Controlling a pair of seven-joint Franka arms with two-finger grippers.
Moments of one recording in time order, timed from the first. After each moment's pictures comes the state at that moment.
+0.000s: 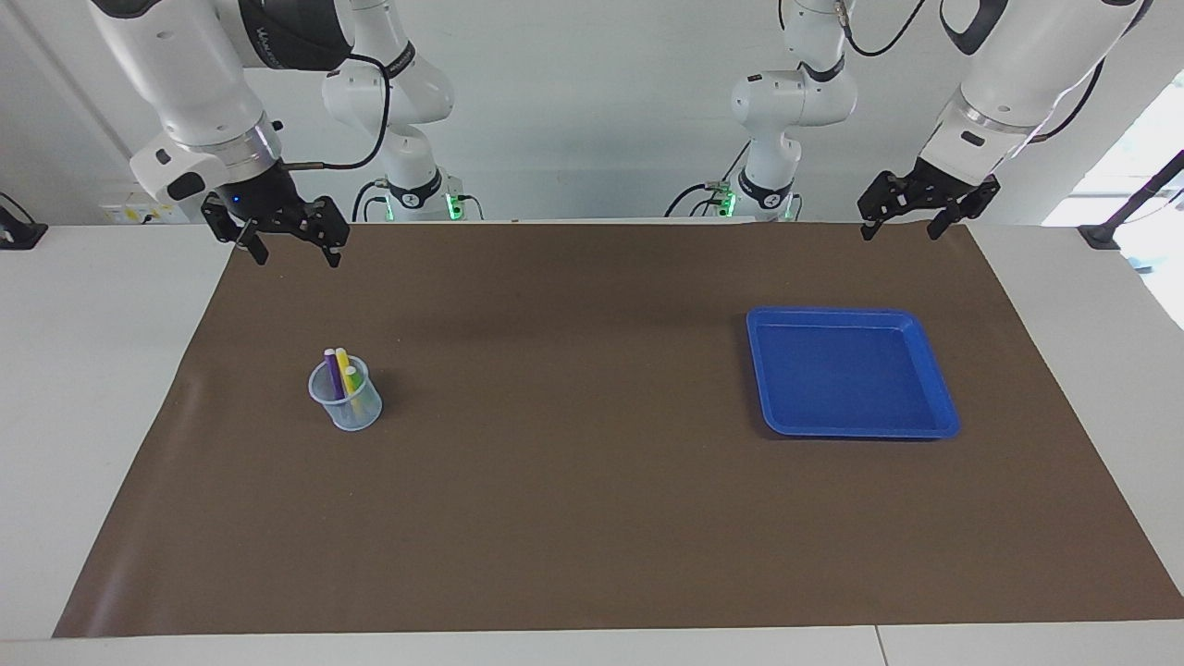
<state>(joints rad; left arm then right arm) -0.03 -0.04 -0.08 -1.58 -0.03 1.46 -0.06 0.02 -0.01 0.00 -1.61 -0.02 1.57 0.08</state>
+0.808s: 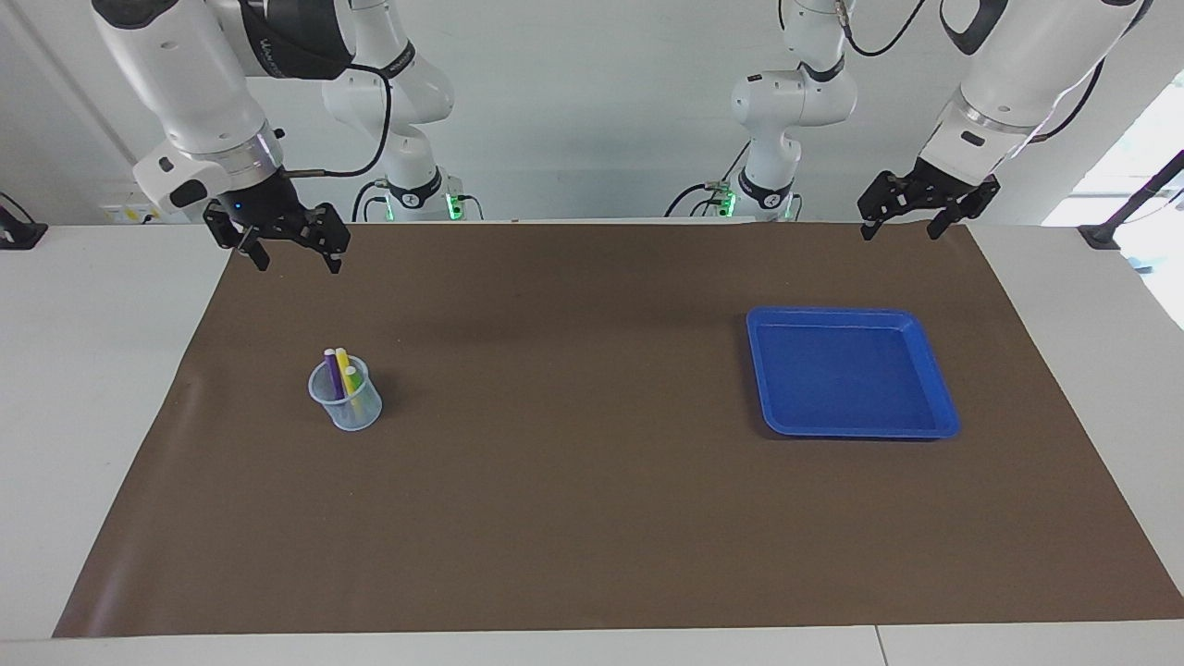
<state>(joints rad) -0.03 -0.04 -0.08 -1.58 -0.03 1.46 -0.06 0.02 -0.02 0.00 -1.66 -0.02 1.64 0.08</state>
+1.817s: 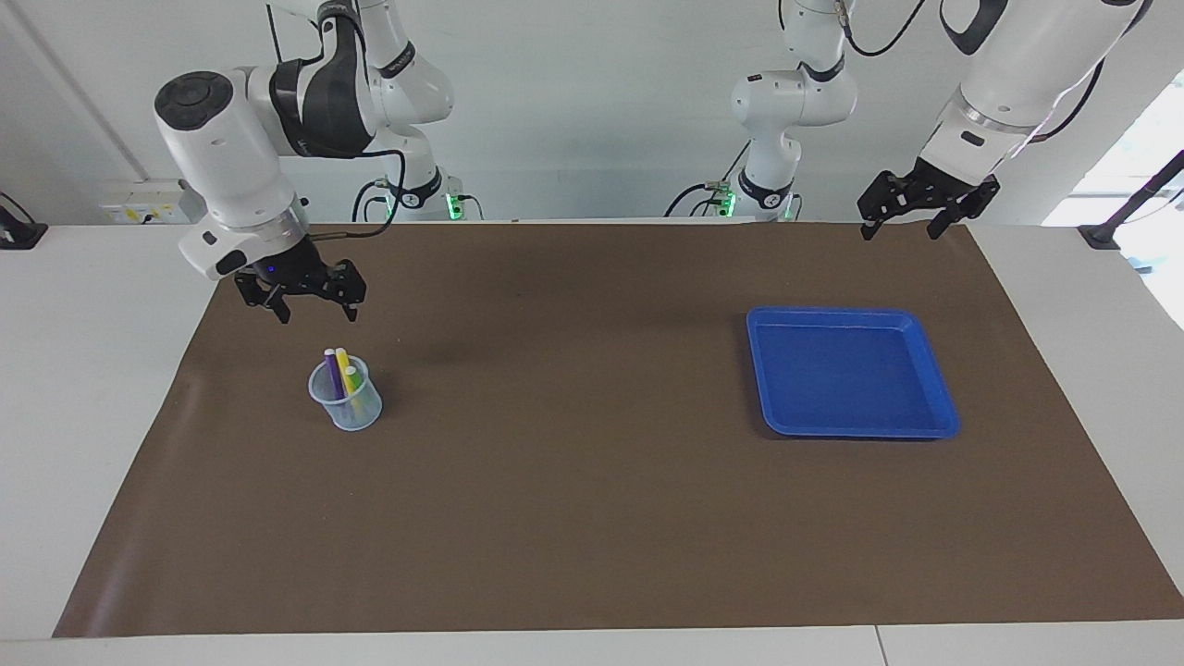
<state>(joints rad) -0.03 -0.04 -0.08 -1.58 -0.03 1.46 -0.06 0.00 0.00 -0.01 -2.01 -0.02 2.11 -0.05</state>
